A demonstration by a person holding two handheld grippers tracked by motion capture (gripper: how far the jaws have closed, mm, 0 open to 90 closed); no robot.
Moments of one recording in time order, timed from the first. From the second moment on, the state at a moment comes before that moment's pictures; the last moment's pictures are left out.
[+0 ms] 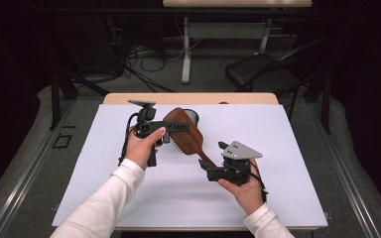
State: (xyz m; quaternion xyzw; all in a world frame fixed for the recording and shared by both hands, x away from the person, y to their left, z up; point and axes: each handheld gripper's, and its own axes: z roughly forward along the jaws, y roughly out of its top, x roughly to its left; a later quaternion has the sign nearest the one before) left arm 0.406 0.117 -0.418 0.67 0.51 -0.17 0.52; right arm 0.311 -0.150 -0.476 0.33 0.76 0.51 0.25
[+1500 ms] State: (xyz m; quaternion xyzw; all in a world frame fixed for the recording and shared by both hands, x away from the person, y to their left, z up) left arm 0.418 0.125 -0.415 0.65 0.53 -0.14 0.52; right arm 0.311 -0.170 -0.454 0.34 0.75 0.53 0.20
